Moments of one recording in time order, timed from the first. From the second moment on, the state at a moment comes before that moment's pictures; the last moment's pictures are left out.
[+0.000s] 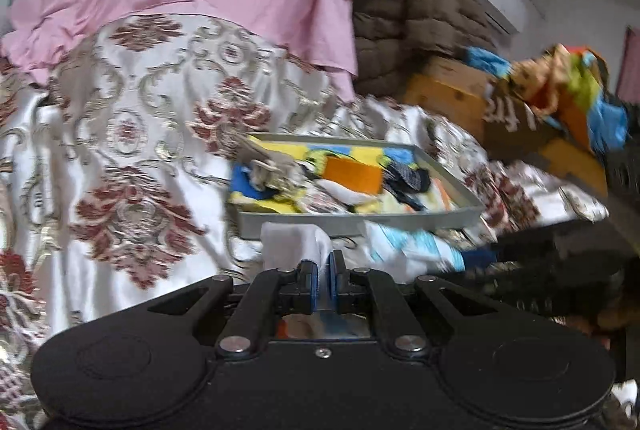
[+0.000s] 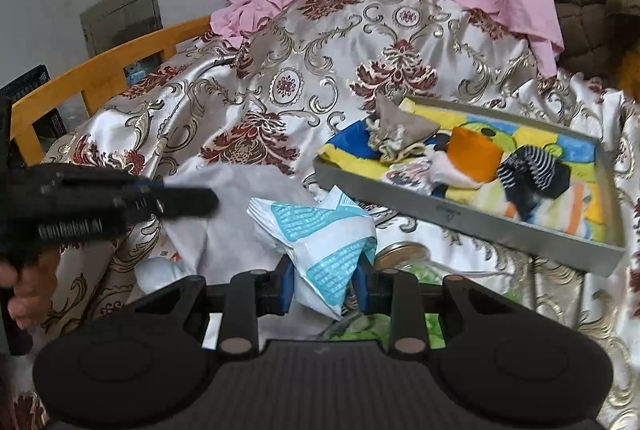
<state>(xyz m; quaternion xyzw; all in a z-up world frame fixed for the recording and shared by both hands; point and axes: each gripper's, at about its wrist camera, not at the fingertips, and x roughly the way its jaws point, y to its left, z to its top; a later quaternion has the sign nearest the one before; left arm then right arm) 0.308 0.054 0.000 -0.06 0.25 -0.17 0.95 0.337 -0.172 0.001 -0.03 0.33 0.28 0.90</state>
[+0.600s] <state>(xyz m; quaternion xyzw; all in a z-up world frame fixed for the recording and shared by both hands) 0.324 0.088 0.057 -0.11 0.18 -0.15 0.97 0.332 -0.168 0.010 -0.03 0.33 0.28 0.90</state>
